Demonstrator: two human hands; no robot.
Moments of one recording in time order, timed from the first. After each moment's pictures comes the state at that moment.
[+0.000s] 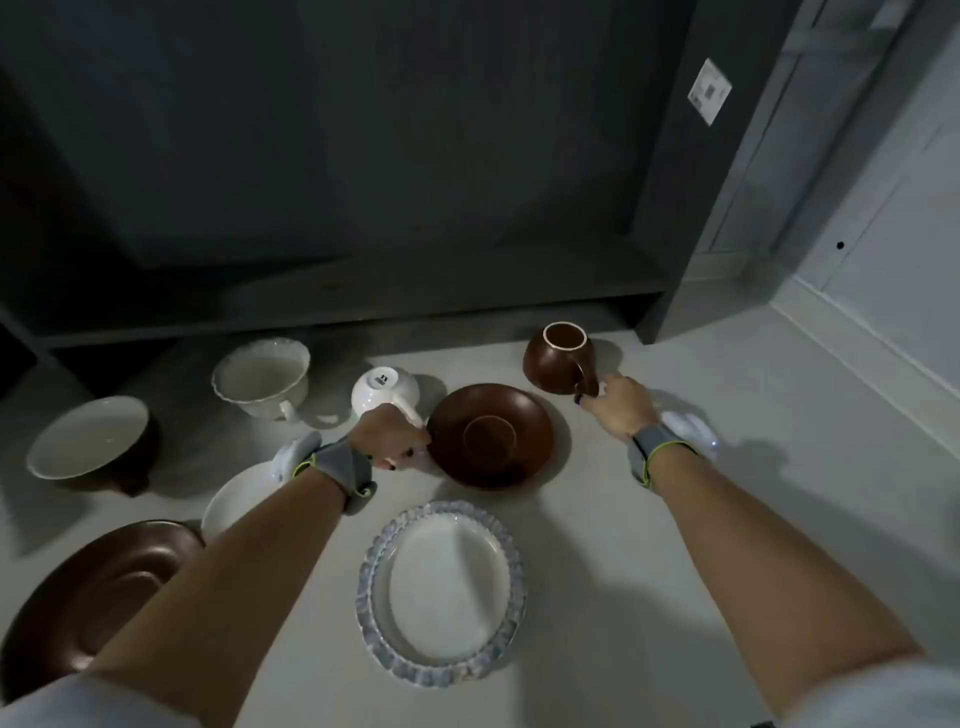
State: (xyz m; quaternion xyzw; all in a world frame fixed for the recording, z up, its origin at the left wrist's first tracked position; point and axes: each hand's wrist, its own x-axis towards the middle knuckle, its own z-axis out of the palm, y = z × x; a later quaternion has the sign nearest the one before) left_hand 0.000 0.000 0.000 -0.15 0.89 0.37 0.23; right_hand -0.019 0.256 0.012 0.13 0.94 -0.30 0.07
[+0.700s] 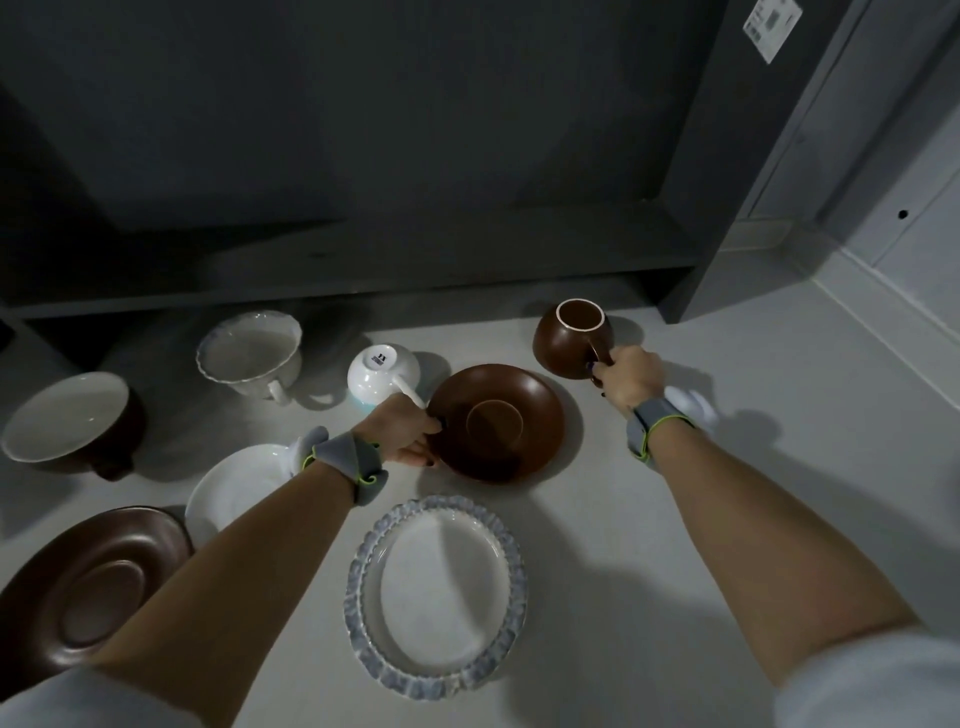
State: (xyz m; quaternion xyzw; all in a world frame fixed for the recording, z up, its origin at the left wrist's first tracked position) left_hand -0.009 0.013 -0.016 -0.22 0.79 0.51 0.27; right_hand -0.059 0.253 -0.004 0.16 0.95 -0.28 0.05
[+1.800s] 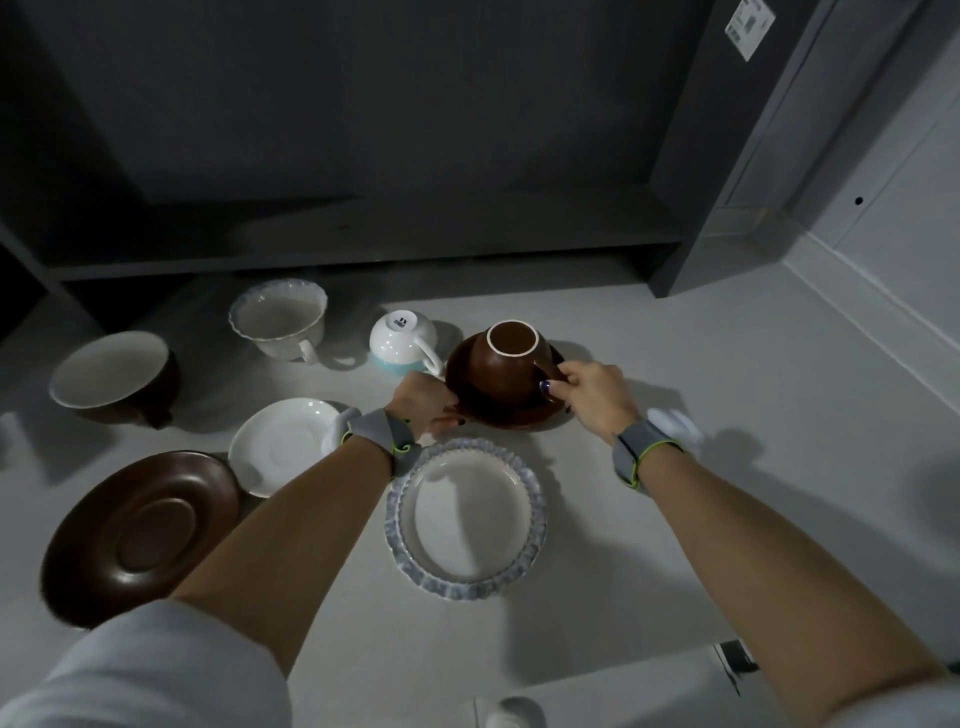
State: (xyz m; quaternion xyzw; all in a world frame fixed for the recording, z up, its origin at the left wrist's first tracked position) left_hand 0.033 0.017 -0.008 -0.23 0.72 0.62 0.20; right_hand 0.031 0.212 -0.009 0.03 0.93 -0.37 0.04
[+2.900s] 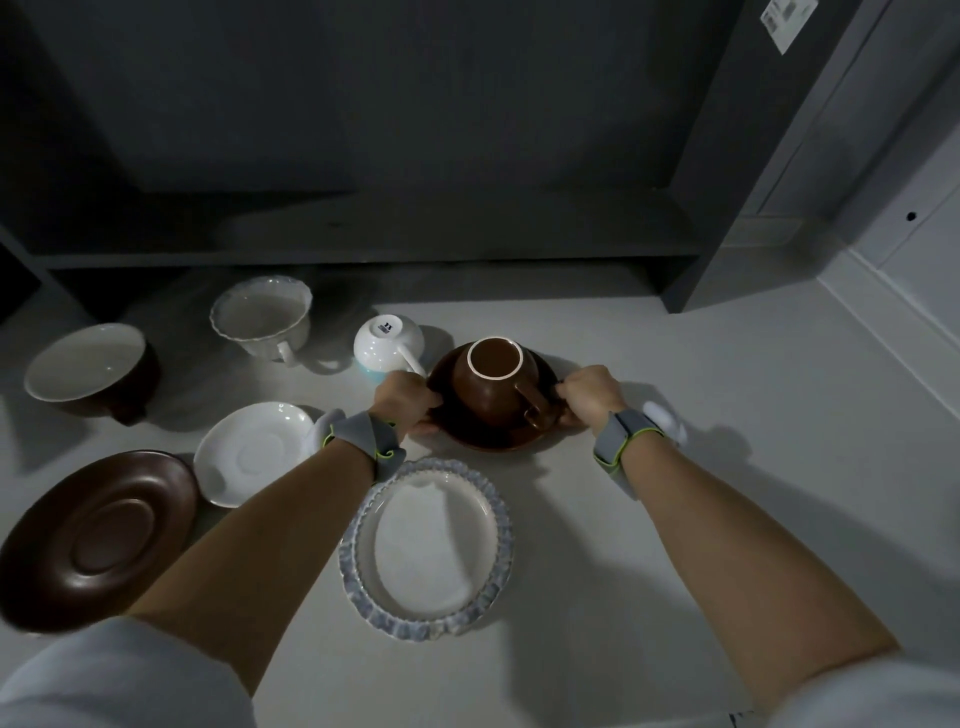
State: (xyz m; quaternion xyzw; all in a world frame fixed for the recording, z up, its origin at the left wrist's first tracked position) left_hand 0.003 0.027 -0.026 -0.24 0.77 0.56 0.15; right_hand -0.029 0.231 -0.025 0.18 0.85 -0.46 0.18
